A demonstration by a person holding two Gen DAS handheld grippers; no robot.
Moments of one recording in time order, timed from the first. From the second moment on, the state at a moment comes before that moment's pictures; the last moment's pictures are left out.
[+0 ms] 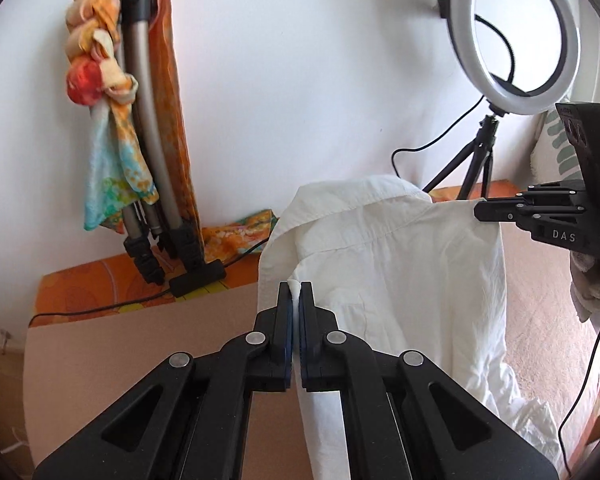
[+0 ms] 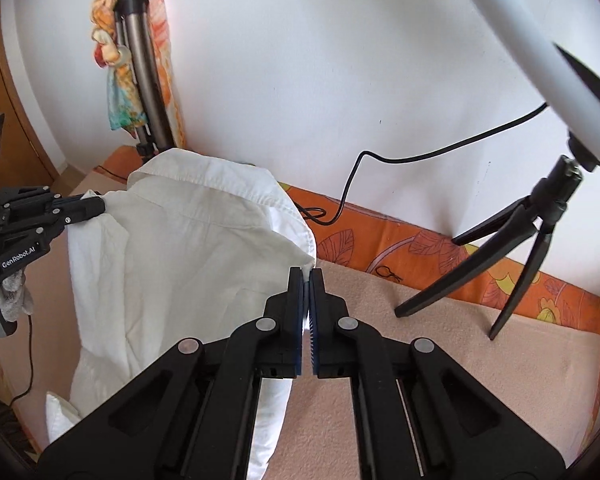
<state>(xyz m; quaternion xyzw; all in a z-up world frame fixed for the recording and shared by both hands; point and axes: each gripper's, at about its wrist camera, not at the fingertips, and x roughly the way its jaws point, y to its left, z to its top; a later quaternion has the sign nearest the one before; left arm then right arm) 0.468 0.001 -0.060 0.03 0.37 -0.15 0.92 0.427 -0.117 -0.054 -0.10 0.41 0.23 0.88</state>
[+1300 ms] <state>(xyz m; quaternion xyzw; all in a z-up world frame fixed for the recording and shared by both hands) 0.142 0.003 -0.089 0.17 0.37 -0.22 0.89 0.060 -0.200 -0.113 -0.18 0.40 0.23 0.87</state>
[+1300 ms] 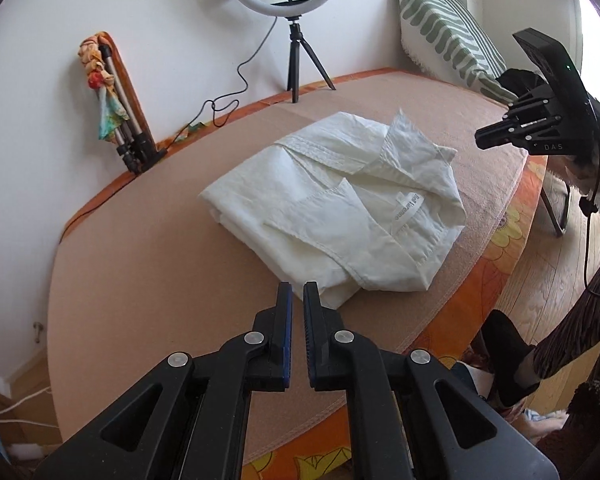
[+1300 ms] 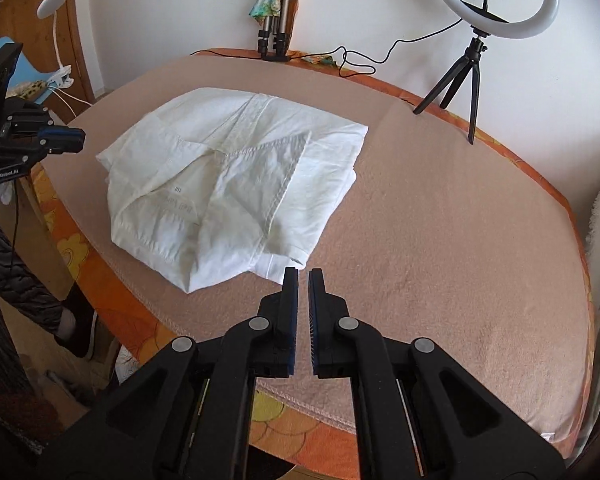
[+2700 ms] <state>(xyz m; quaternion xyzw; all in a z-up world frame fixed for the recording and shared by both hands) 0.340 -0.025 -0.169 0.00 0.44 -0.18 0.88 0.278 -0.128 -0.163 -0.07 0.48 0.25 0.84</state>
